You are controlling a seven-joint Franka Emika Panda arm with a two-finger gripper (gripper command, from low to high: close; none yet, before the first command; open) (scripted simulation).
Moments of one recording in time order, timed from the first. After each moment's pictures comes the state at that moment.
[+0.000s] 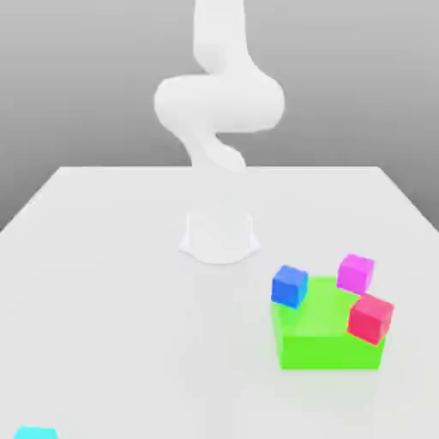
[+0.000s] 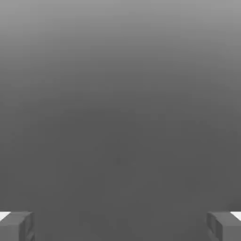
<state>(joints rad) 0.02 -0.71 -0.04 -2.29 0.02 2.31 0.76</state>
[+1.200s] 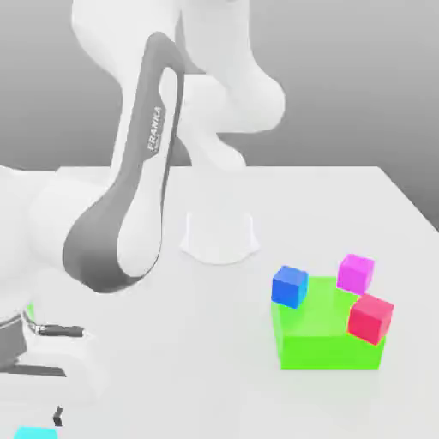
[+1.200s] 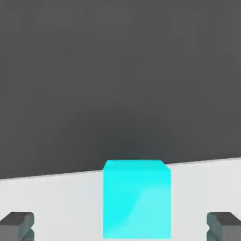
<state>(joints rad) -0.11 0.56 -0.29 -2.07 0.30 2.60 0.26</state>
